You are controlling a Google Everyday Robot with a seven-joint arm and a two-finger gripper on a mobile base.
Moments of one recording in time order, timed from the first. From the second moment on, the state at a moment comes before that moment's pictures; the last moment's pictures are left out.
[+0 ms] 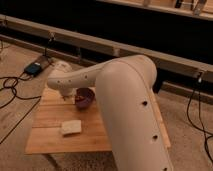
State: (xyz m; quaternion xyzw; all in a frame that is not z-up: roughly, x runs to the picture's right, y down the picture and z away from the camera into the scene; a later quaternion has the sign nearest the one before) arm -0.183 0.058 0.856 -0.21 0.02 0.07 0.97
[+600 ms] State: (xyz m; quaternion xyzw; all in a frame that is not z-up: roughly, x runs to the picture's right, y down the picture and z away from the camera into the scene) arm -0.159 0.064 0.883 -0.23 0.04 0.10 0.97
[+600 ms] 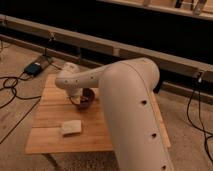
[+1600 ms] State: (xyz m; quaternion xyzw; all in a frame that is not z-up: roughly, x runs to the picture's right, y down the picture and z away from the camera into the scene) arm -0.150 0.057 0.889 -0.21 0.05 0.12 0.97
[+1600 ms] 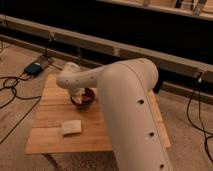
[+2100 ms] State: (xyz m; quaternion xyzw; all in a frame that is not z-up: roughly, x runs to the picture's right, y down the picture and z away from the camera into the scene) arm -0.149 0.052 0.885 -0.20 0.05 0.12 0.97
